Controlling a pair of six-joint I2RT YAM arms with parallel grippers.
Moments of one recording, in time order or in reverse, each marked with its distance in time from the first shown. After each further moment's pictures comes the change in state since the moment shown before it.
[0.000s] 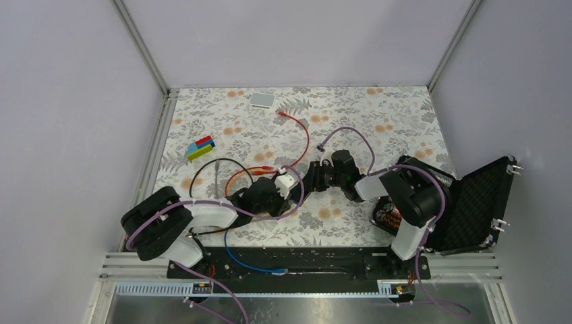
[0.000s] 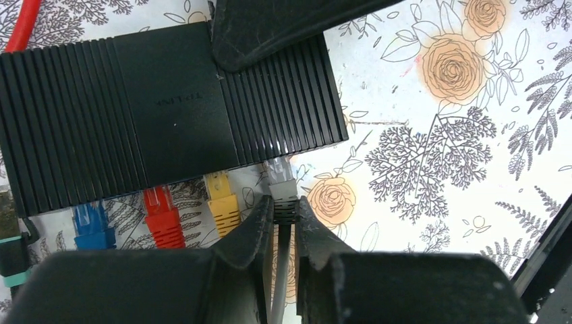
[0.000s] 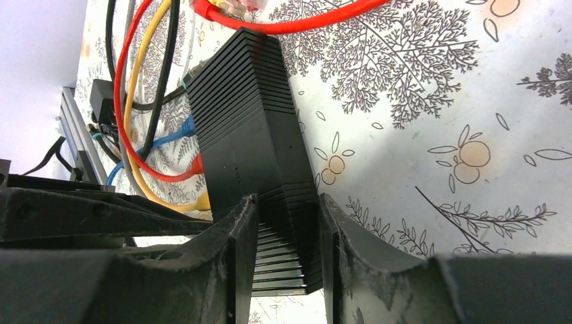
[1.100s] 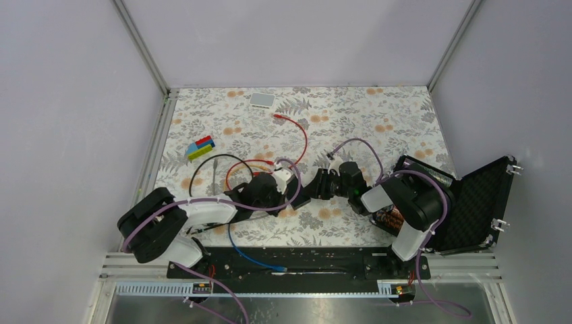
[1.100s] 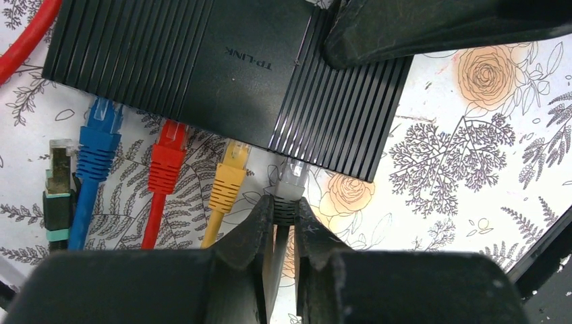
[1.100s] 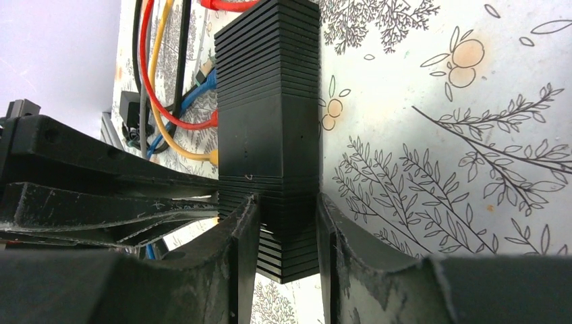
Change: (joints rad) left arm 0.034 -0.024 0.071 -0.196 -0.032 -0.108; right arm 0.008 -0.045 -0.178 0.219 0.037 0.170
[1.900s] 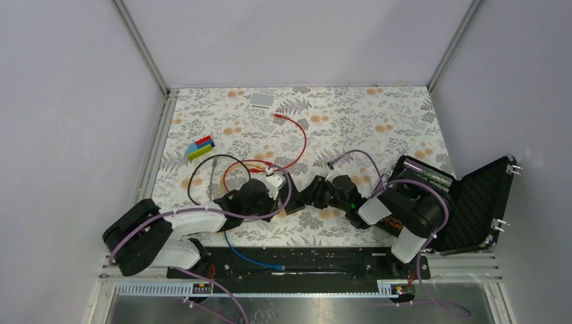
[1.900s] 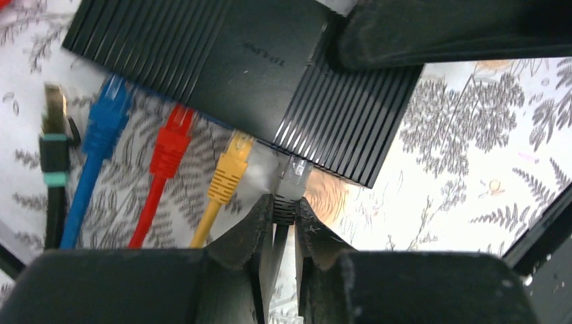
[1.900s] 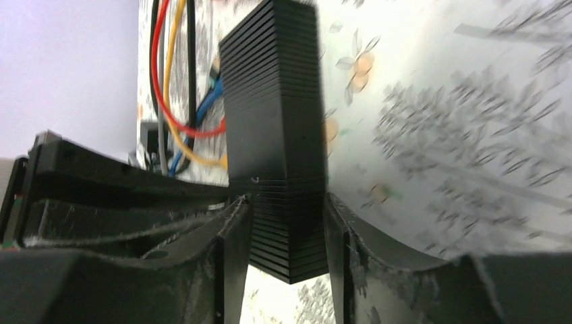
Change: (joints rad) left arm 0.011 -0.101 -0.096 0.020 0.005 0.018; right arm 0.145 -0.001 -0.097 0.198 0.274 0.236
